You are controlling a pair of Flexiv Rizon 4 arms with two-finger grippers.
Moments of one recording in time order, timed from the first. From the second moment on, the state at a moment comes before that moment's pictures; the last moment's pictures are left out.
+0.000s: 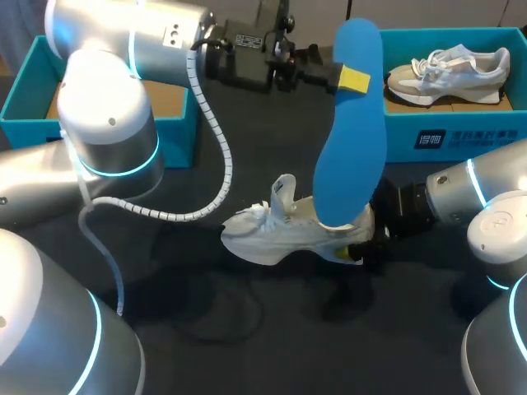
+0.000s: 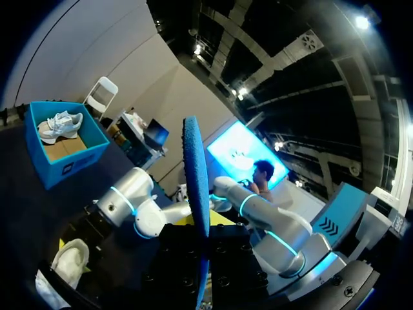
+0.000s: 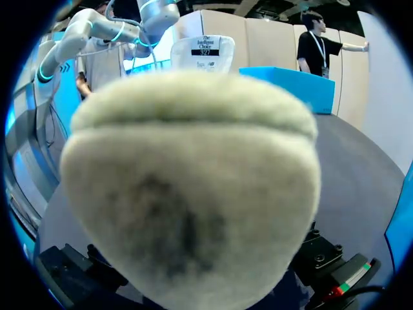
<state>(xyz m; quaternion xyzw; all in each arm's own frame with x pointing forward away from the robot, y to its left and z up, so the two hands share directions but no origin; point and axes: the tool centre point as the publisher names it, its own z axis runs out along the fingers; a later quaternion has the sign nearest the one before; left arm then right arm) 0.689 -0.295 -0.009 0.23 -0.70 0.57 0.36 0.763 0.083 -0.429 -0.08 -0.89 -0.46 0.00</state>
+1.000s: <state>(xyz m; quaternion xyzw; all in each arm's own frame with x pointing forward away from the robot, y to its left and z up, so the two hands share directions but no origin) 0.615 -0.282 0.013 0.24 -0.67 0.57 0.41 0.763 0.083 -0.429 -0.08 -0.89 -0.46 0.00</state>
